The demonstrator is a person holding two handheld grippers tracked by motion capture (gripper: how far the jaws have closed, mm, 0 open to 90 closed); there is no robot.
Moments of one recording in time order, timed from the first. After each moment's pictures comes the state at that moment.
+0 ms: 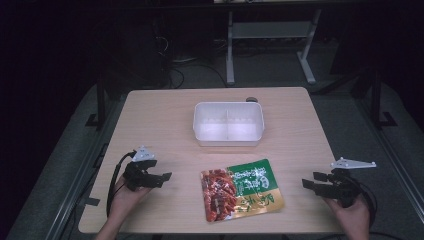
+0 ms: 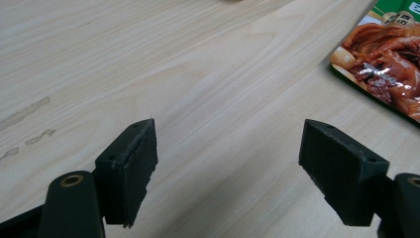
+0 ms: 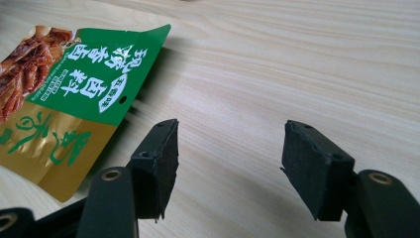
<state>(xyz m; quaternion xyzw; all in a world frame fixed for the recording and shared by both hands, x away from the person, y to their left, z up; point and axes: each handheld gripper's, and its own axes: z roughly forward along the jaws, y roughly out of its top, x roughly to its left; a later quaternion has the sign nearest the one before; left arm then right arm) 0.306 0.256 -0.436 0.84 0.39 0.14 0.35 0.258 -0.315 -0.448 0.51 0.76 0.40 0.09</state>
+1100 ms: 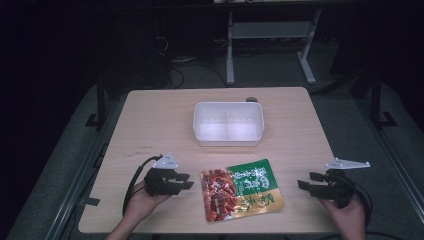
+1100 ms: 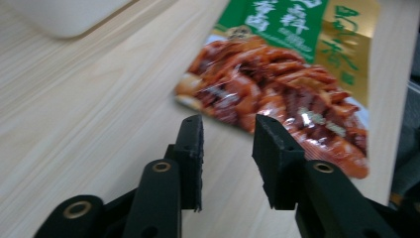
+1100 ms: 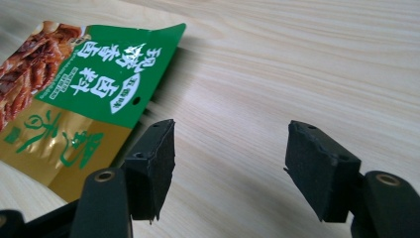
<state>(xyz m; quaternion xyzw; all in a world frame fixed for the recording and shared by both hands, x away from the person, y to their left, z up) 0.284 0.190 -0.419 0.89 0.26 0.03 0.38 0.257 -0.302 -0.448 0.50 0.77 0.39 0.09</state>
